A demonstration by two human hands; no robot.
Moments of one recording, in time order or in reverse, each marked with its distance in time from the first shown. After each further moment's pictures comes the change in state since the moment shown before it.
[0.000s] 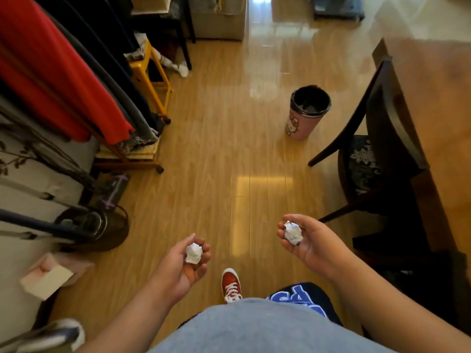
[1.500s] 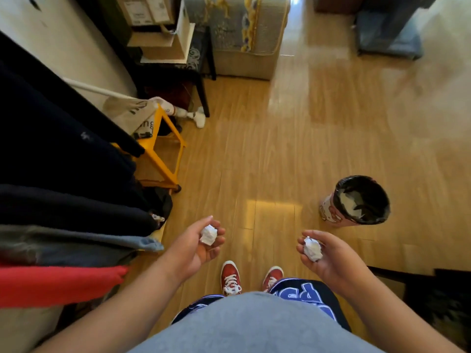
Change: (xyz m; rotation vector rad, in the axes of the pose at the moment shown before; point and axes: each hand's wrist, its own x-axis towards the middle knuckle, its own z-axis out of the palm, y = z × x) left_hand 0.314 0.561 0.250 0.109 -0.061 0.061; right_hand 0.421 -0.409 0.268 -0.012 0.059 0.073
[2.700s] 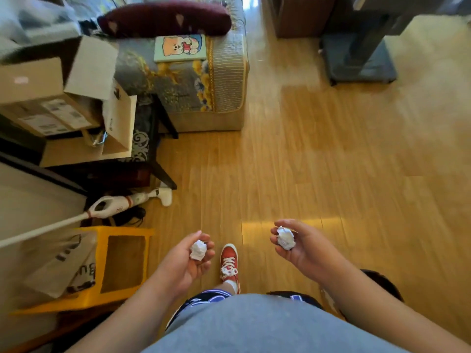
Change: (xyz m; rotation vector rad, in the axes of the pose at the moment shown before) left_hand 0.317 0.379 0.232 0.119 -0.001 -0.059; right_hand 0.289 -0.434 0.185 0.060 -0.013 -0.036
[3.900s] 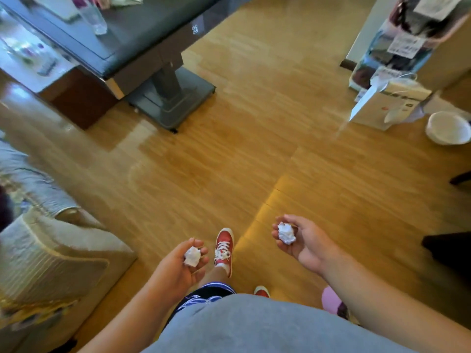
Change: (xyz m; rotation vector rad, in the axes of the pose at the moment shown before) left_hand 0.267 0.207 0.555 0.723 -0.339 -0.270; right_hand 0.106 -0.383 -0.240 0.774 0.397 -0.291
